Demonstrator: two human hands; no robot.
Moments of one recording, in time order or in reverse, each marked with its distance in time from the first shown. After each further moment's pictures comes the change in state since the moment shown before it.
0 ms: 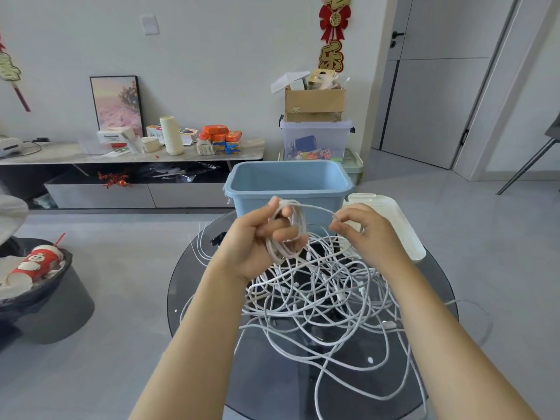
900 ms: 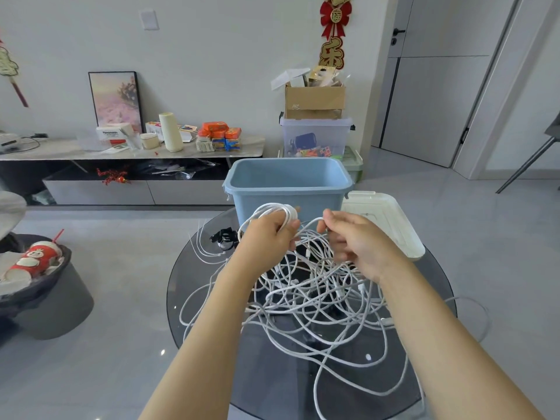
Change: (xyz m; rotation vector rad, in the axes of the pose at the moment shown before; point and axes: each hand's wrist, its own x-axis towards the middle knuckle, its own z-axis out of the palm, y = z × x) left_hand 0.007 -0.016 -0.008 1.531 0.485 0.216; right_hand -0.007 -0.038 0.008 0.648 -0.214 0.517
